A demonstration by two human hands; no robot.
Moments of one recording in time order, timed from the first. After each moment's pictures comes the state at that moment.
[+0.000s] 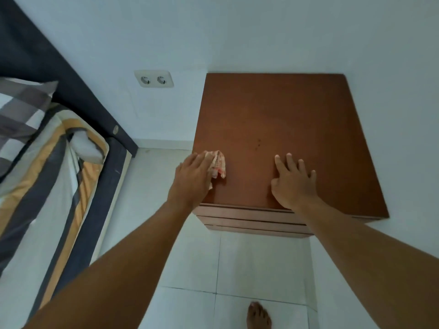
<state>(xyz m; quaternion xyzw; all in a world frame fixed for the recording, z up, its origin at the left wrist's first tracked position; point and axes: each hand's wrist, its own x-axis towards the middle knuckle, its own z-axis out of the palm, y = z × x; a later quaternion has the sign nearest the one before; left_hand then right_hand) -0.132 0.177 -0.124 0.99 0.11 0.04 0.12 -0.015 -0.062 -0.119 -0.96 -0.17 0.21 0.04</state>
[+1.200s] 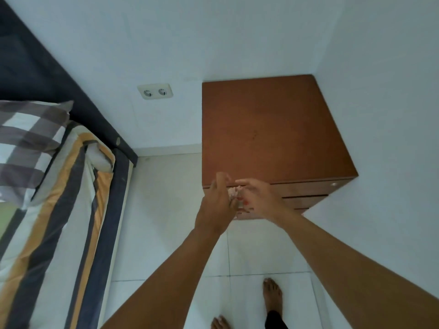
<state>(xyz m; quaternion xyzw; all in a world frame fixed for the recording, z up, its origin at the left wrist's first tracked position) -0.251 0.111 -0.048 0.91 0.12 0.05 0.39 -0.175 -0.026 -0.065 -0.79 -0.07 0.32 0.52</state>
